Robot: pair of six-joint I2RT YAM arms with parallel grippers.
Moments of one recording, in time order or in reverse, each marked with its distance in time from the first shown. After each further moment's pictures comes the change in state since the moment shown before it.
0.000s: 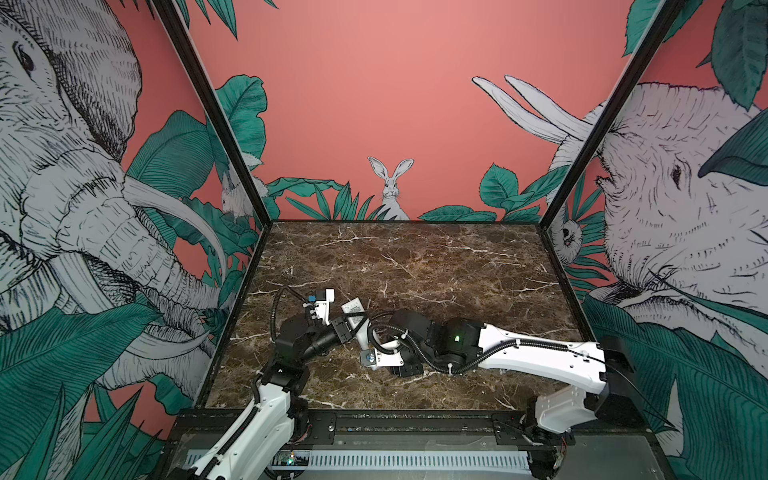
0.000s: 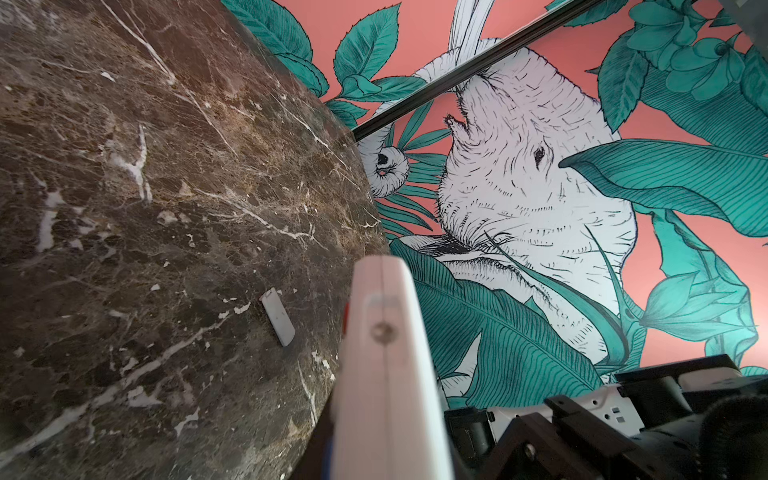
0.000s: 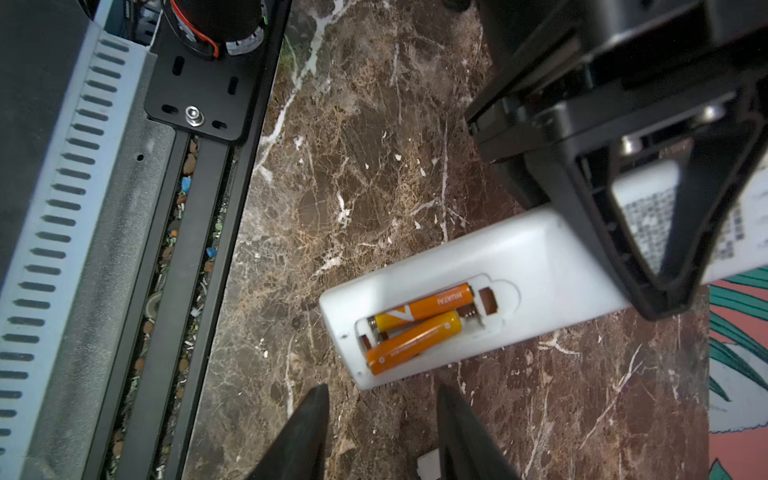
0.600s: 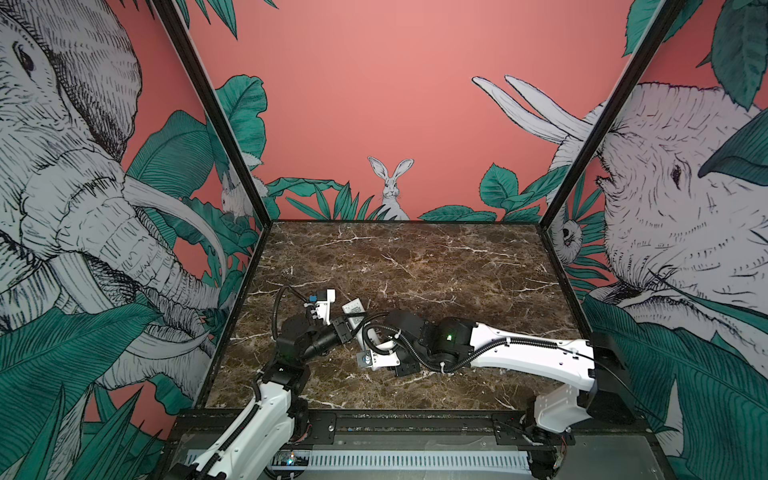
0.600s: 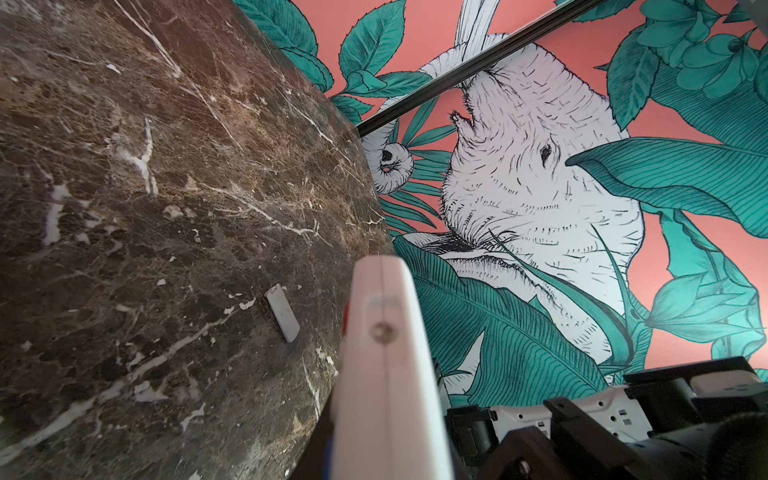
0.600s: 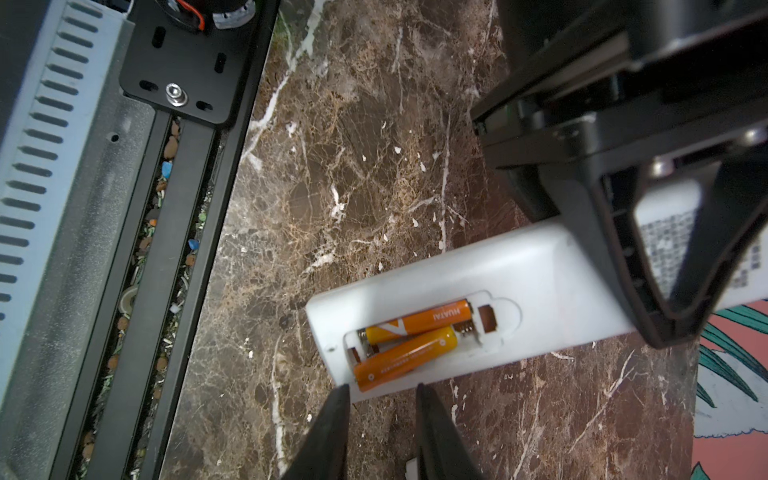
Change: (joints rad) left arm 0.000 0.020 0.000 0.000 0.001 0.004; right arm 0.000 0.044 0.019 -0.002 0.023 -0.035
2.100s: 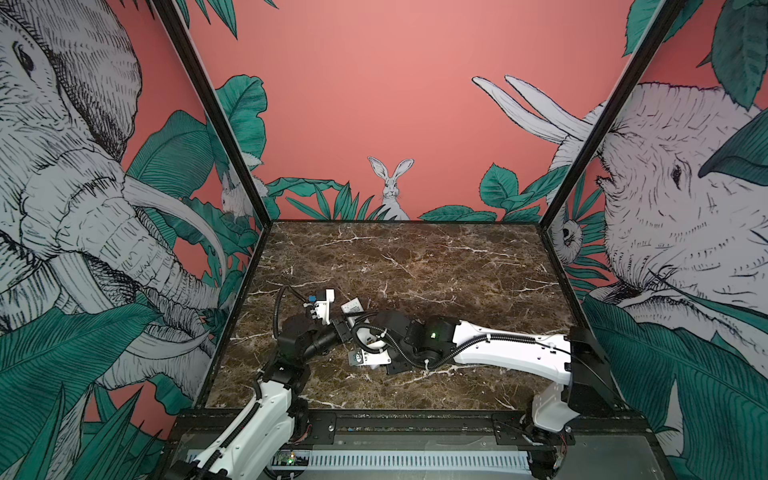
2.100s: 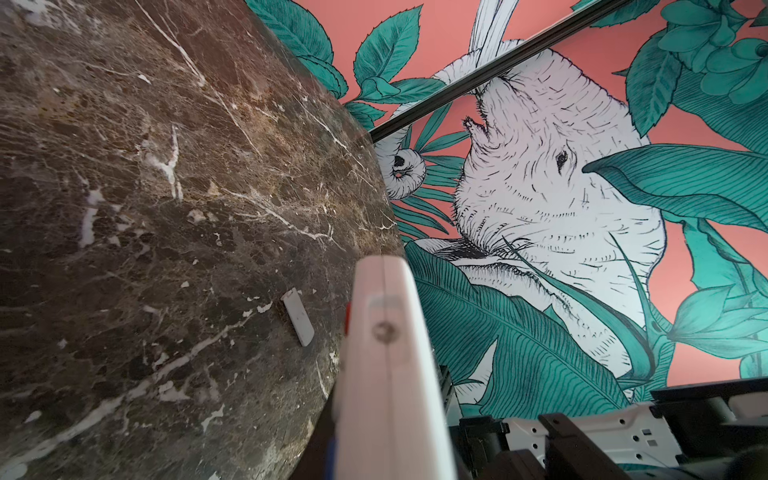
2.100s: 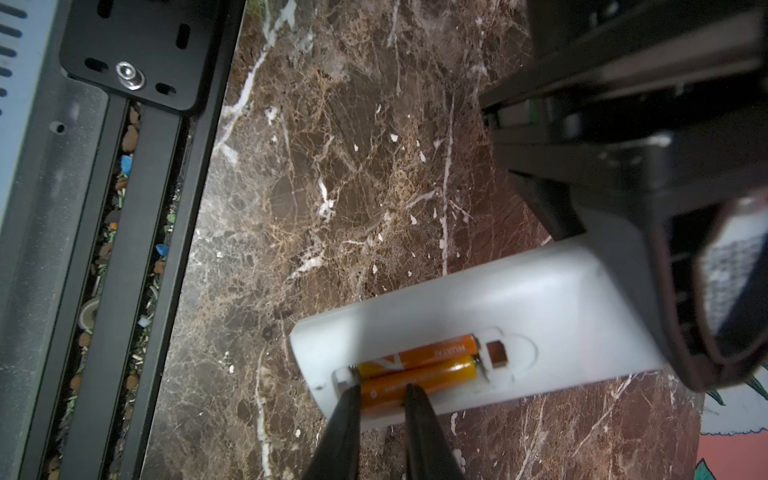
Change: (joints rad) left arm 0.001 0.017 0.000 -0.010 -0.034 0.021; right arm -0.005 0.106 0.065 -0.009 0.041 0.012
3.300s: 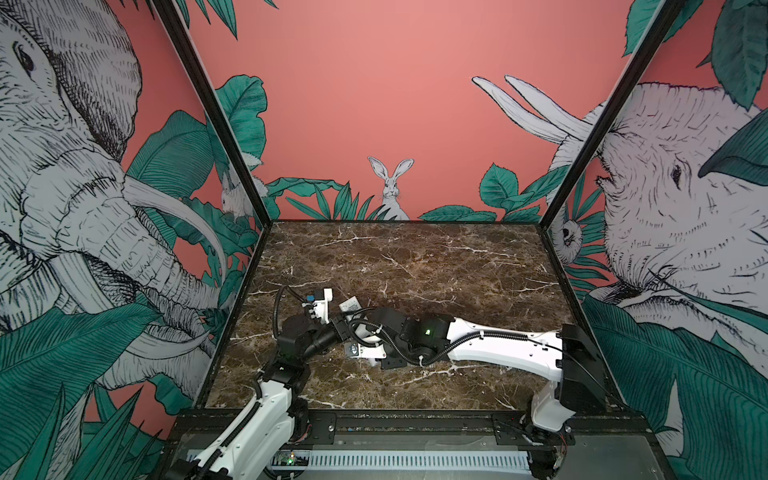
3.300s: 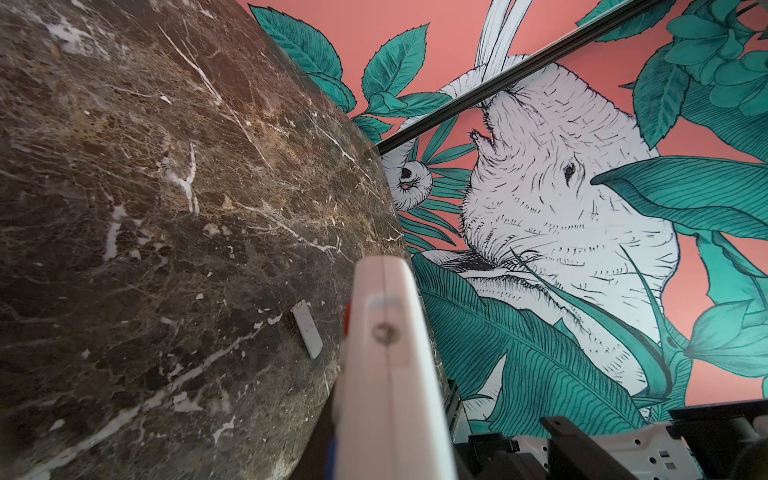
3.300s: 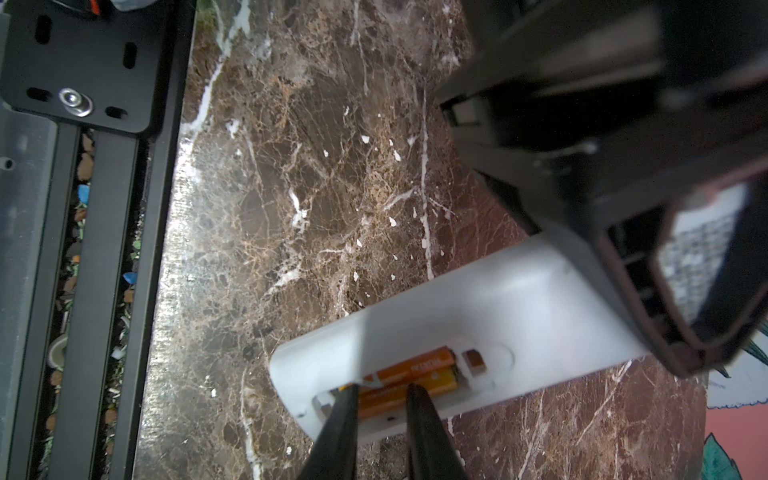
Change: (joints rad) left arm 0.004 -0.006 0.000 0.004 -0.035 0.002; right arm -0.014 0.030 0.036 0.008 0.016 0.077
